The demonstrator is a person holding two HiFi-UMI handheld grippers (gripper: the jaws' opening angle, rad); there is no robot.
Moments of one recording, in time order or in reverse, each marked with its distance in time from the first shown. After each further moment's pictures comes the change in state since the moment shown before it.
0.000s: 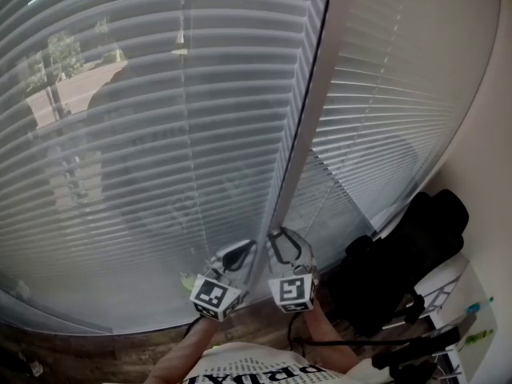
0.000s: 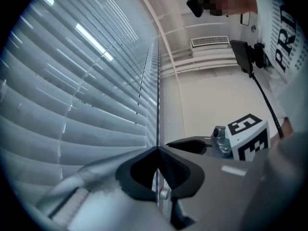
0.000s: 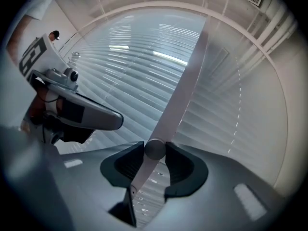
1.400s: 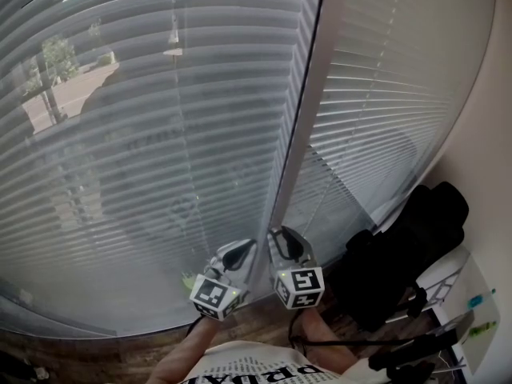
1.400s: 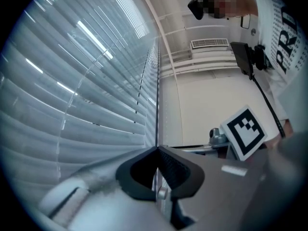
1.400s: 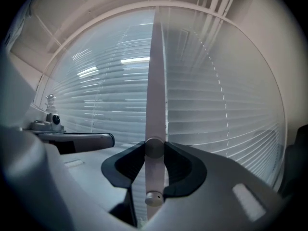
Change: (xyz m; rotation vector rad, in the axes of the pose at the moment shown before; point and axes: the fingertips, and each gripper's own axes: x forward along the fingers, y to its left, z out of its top) left arm -0.002 -0.001 0.000 -0.008 -0.005 -0.023; right arm -0.001 -0.007 -0.007 0.486 -0.008 -0.008
